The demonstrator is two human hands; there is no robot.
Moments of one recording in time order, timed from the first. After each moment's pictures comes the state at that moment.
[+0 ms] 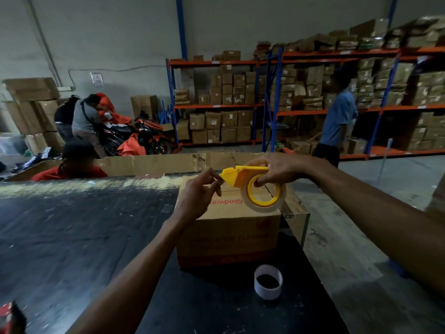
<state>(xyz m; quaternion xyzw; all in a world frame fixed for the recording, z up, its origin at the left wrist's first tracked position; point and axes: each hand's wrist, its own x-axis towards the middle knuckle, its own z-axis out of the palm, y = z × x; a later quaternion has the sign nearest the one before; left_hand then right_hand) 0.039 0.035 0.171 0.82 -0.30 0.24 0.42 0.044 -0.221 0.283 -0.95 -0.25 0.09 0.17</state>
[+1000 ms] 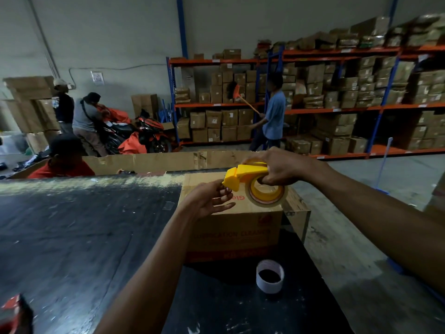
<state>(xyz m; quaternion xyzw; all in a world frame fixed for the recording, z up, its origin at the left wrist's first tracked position) 0.019 0.008 0.194 0.61 0.05 -0.18 0.77 0.036 -0.215 0.273 -0.96 -0.27 -0.06 0.05</state>
